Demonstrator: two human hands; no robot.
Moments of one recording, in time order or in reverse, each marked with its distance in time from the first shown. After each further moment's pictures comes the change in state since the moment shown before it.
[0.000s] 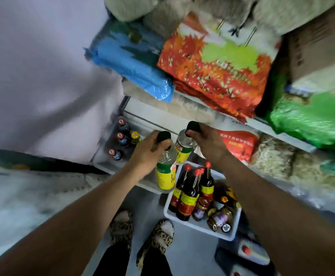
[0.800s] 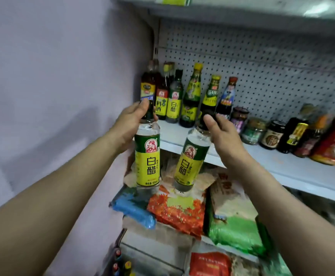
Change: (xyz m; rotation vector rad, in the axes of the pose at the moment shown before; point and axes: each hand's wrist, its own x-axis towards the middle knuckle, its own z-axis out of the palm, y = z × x) left_hand -0.165 0.504 -0.201 -0.400 0.115 0.685; right_hand -0.234 -0.452 -0.255 0.273 0.382 -0.712
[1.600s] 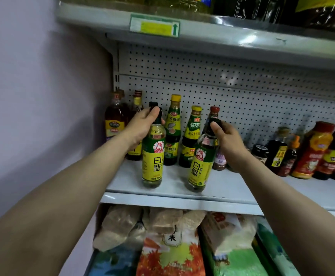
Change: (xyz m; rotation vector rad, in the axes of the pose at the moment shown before) left_hand 0.242 -0.024 0.031 0.035 -0.378 0.069; right_hand 0.155 0.016 -0.023 -0.052 0.312 0.095
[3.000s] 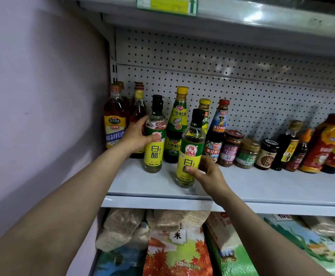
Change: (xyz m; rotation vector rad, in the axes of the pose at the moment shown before) left_hand 0.029 -0.078 -0.042 0.478 0.011 -0.093; right_hand -0.039 0.111 0.061 -0.083 -0.067 0.134
